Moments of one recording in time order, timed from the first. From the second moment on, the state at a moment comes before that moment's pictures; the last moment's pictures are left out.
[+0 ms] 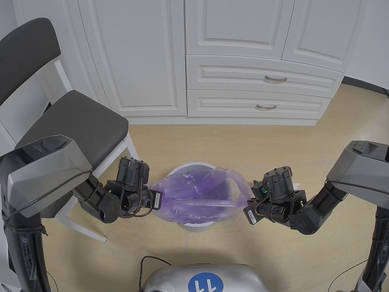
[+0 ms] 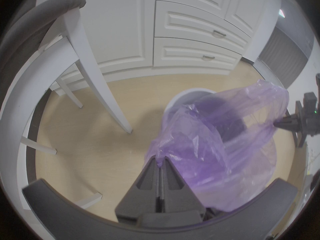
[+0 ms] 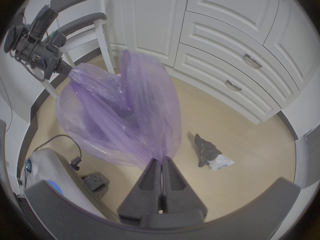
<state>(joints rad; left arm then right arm) -0.42 2.24 -0.94 -0.62 0.12 -0.08 0.53 2.18 -0.79 -0.76 -0.22 -0.20</state>
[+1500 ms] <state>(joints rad) -0.41 1.87 -0.76 -0.69 0.07 -0.03 0.52 1.89 -0.60 -0.90 -0.24 -0.26</state>
